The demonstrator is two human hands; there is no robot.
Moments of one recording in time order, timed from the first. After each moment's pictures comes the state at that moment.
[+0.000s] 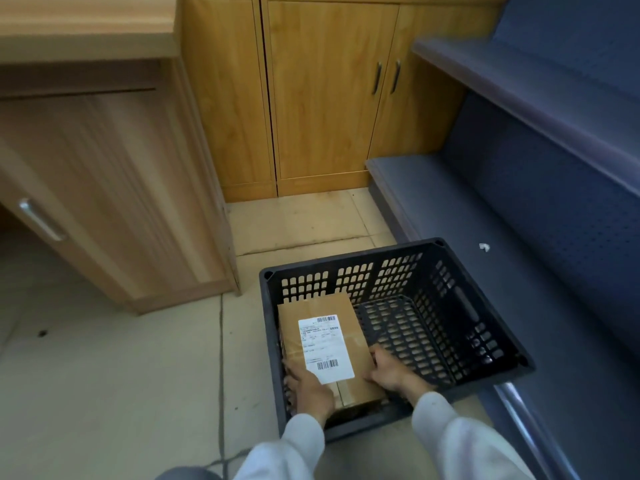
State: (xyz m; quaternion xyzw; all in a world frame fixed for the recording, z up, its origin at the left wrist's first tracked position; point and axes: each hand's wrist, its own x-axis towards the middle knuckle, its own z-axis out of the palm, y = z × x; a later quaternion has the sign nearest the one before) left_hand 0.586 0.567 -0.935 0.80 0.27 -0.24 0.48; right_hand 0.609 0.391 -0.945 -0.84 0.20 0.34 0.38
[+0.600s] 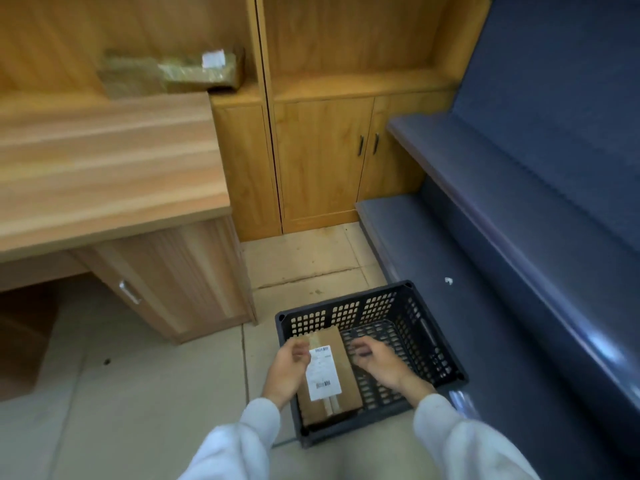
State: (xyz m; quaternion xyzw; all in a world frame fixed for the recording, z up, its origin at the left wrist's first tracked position) left_hand 0.608 0.639 -0.665 0.82 0.06 -0.24 0.51; right_hand 0.584 0.410 -0.668 -0.84 0.15 0.26 0.46
